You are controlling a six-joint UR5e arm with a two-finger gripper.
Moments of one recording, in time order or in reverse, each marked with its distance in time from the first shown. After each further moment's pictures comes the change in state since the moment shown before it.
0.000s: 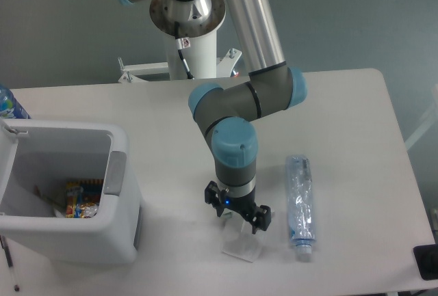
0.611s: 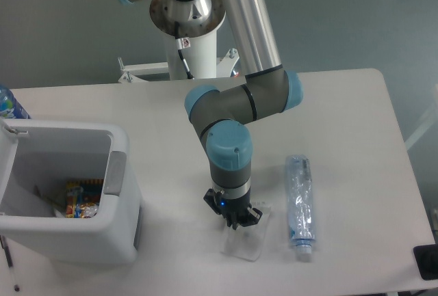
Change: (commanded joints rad) arm 0.000 0.021 0.003 -0.006 0.000 -0.025
